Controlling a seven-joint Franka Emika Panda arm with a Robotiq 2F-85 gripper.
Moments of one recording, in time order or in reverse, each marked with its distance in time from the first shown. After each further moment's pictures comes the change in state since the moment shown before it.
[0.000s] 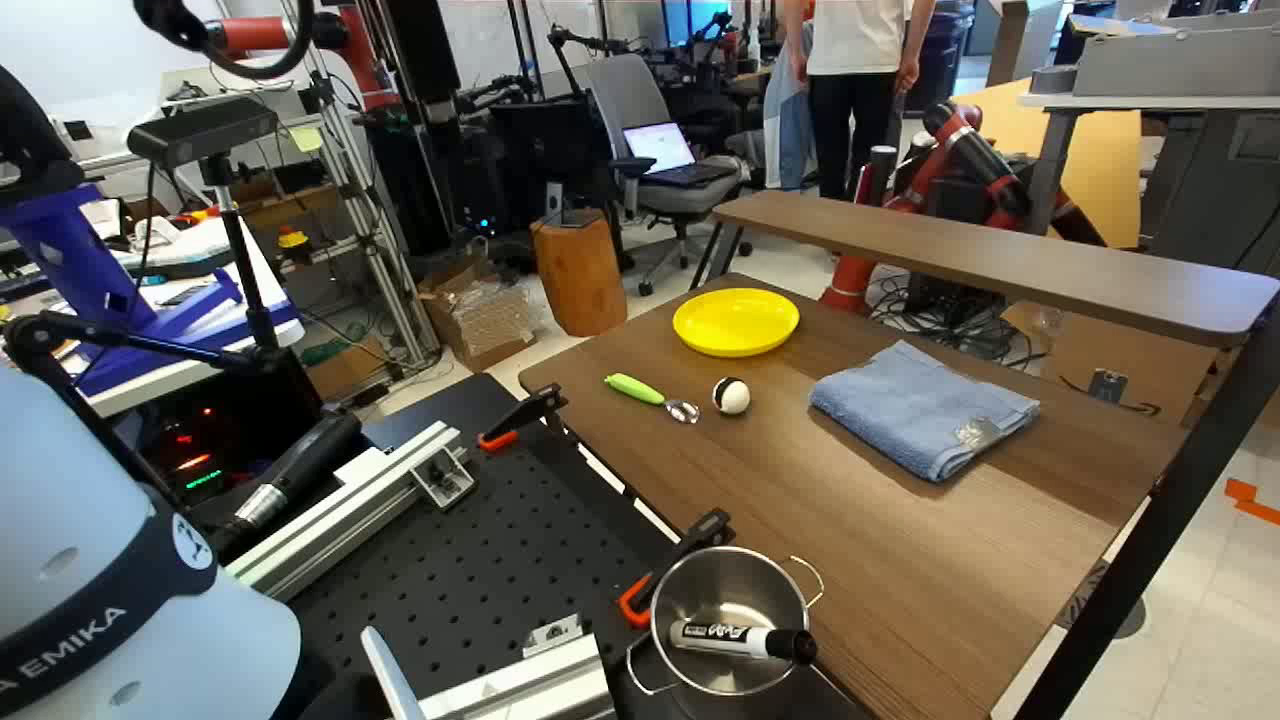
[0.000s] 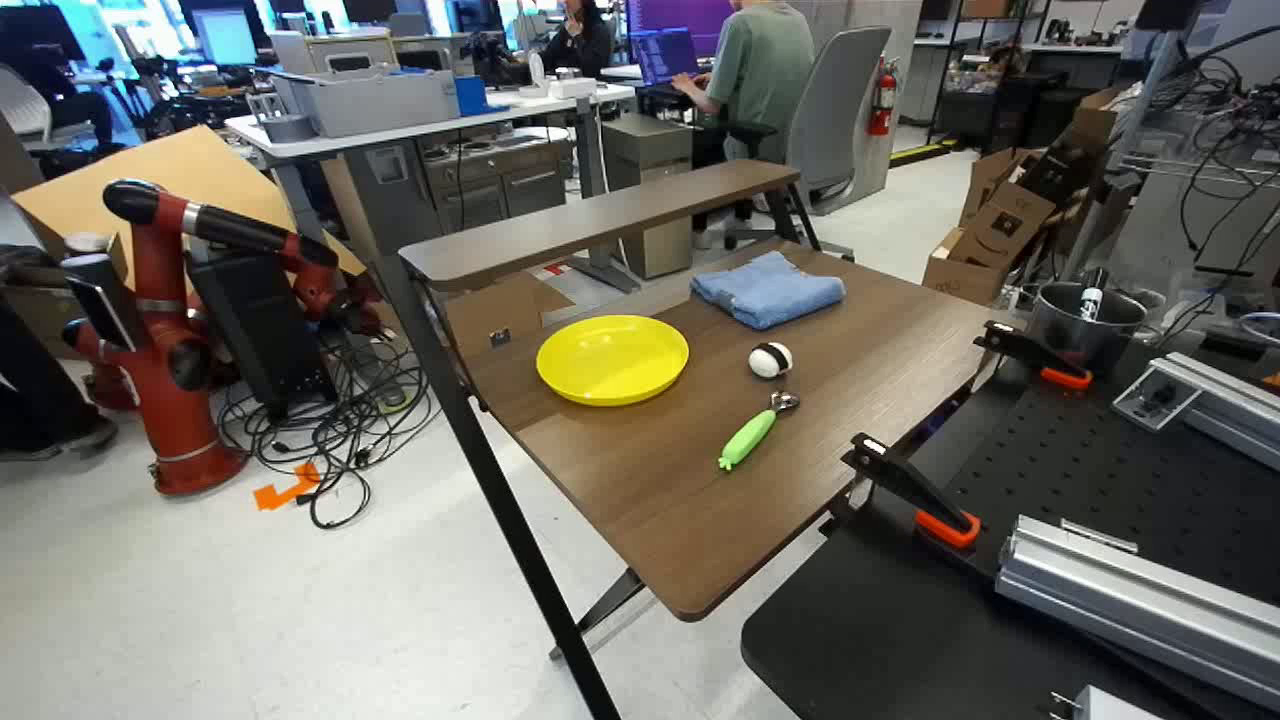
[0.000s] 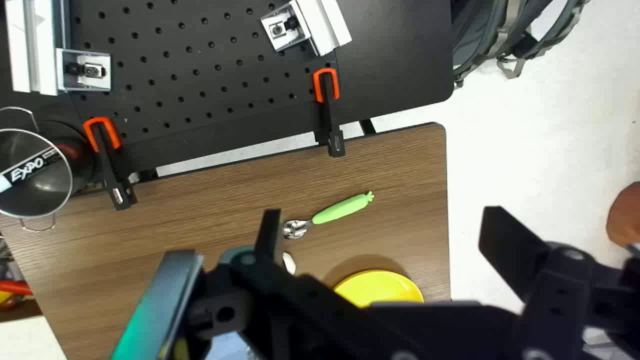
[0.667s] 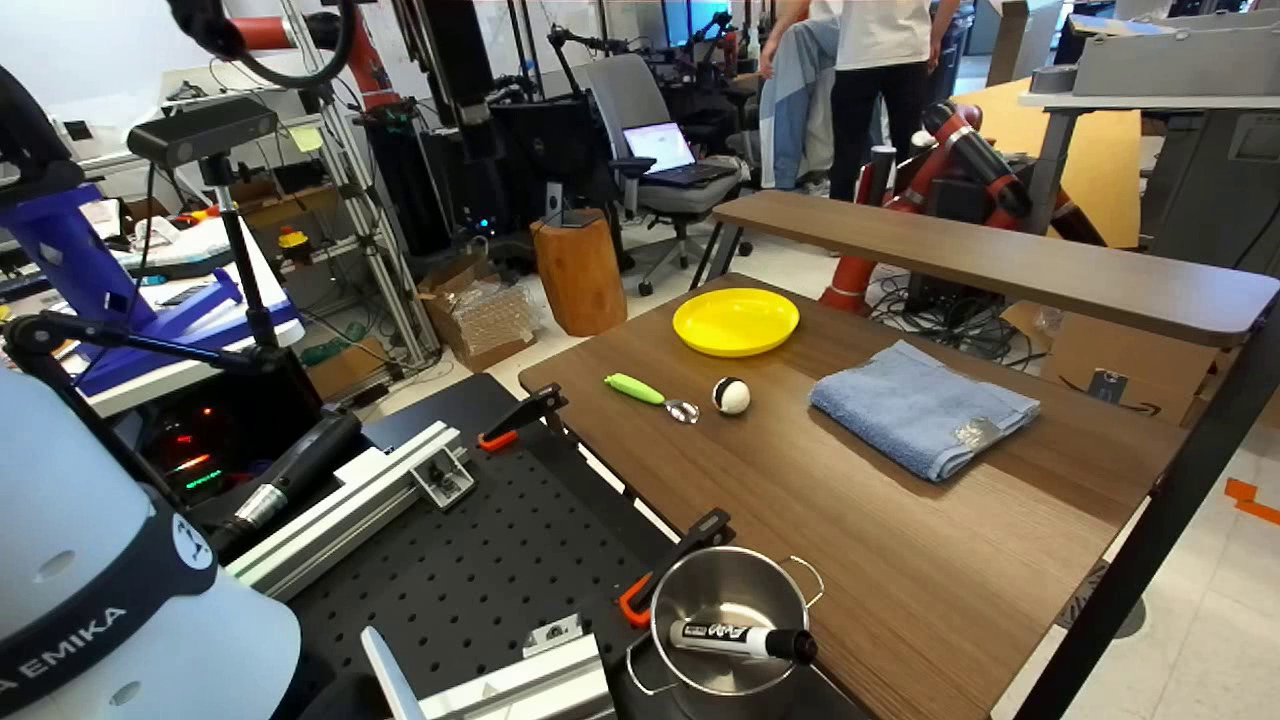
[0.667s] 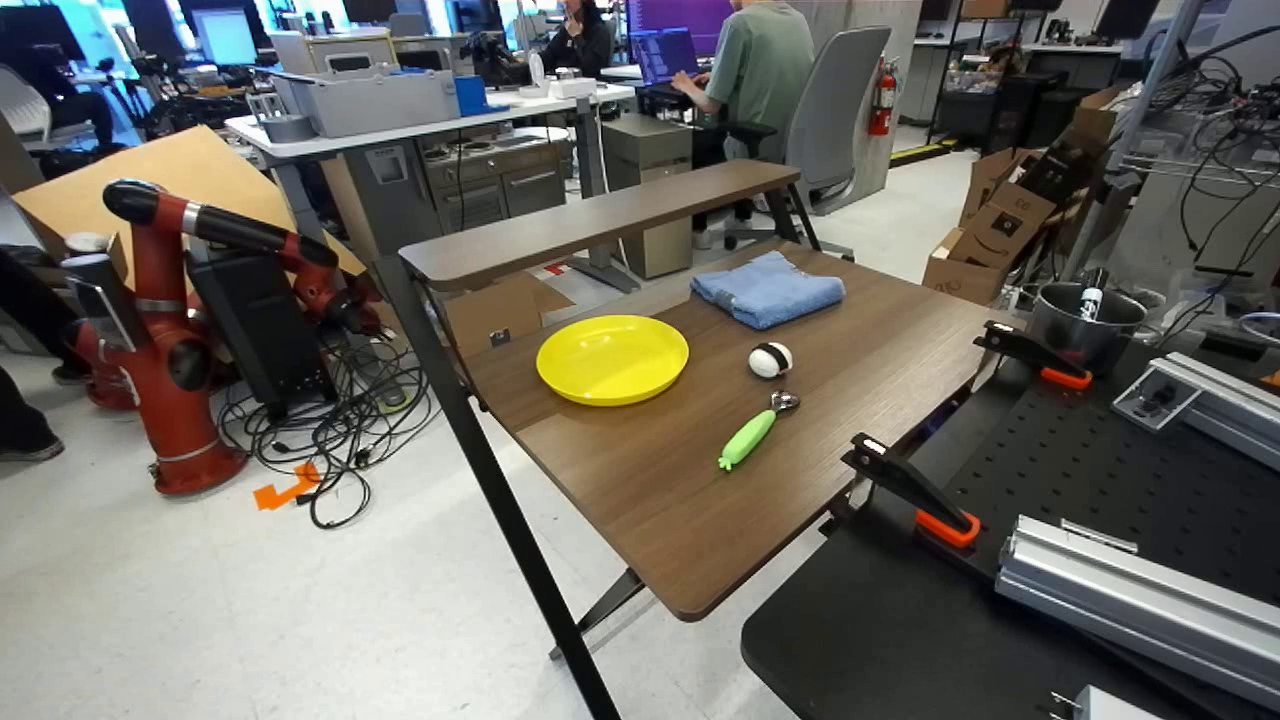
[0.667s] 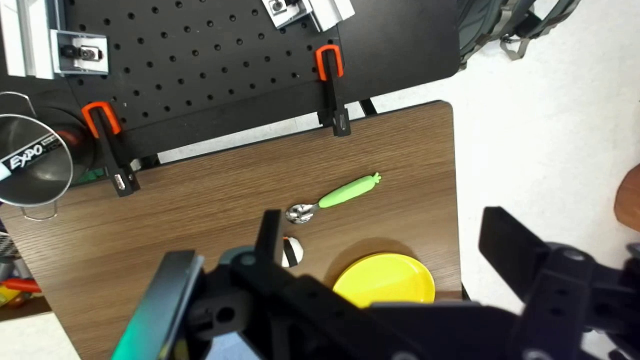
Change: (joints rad) arm -0.030 0.068 -0.006 0.022 -0.002 0.060 -0.005
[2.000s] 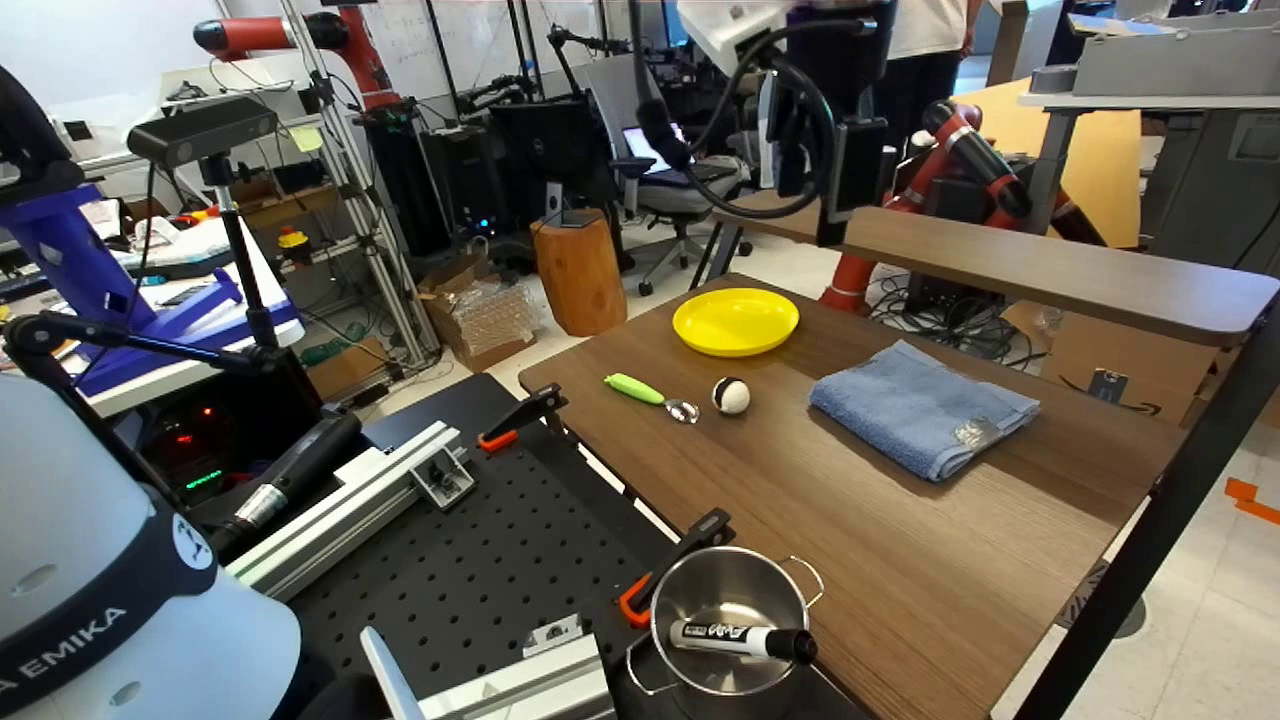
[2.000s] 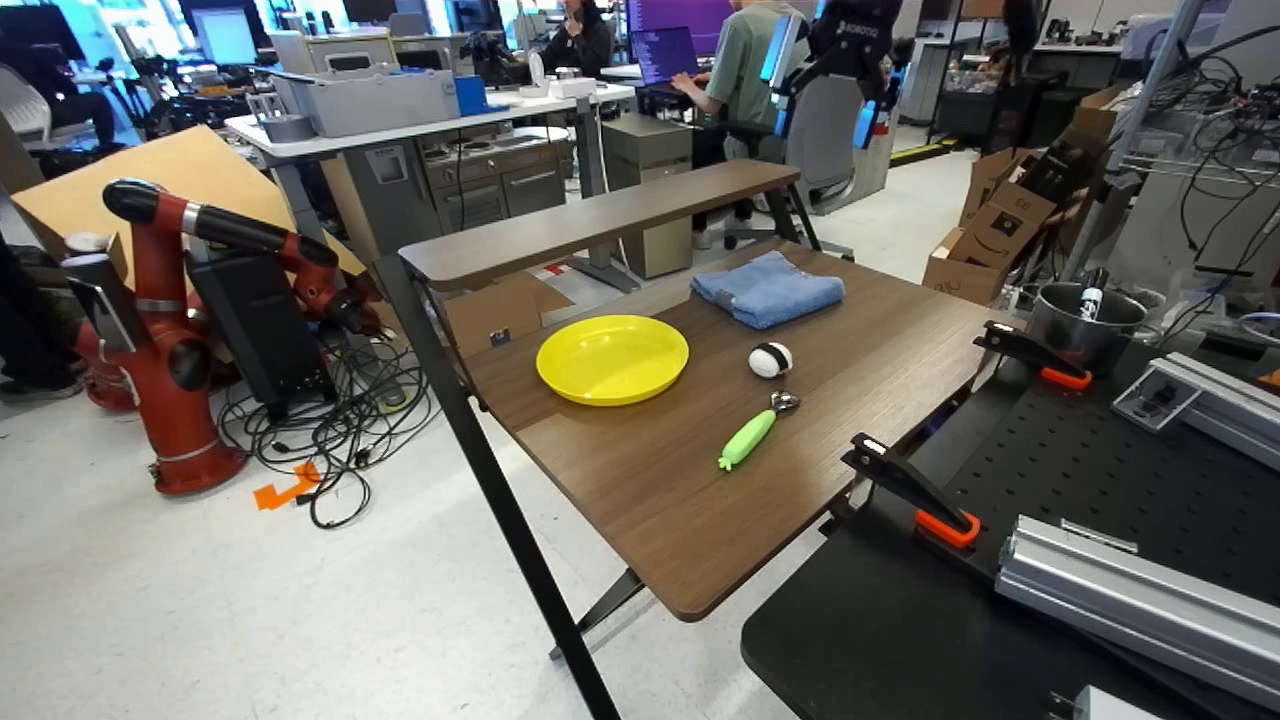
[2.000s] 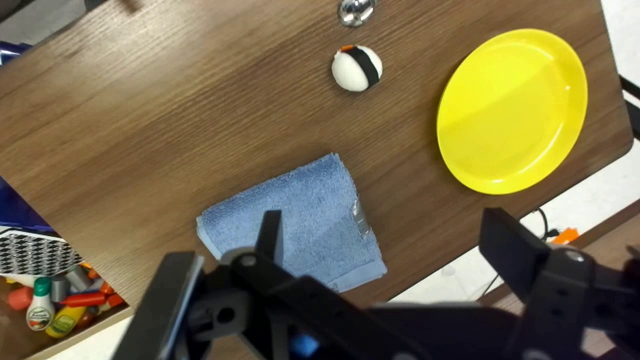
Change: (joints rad) arm -0.139 0.918 -0.154 0.572 0.020 0.315 -0.011
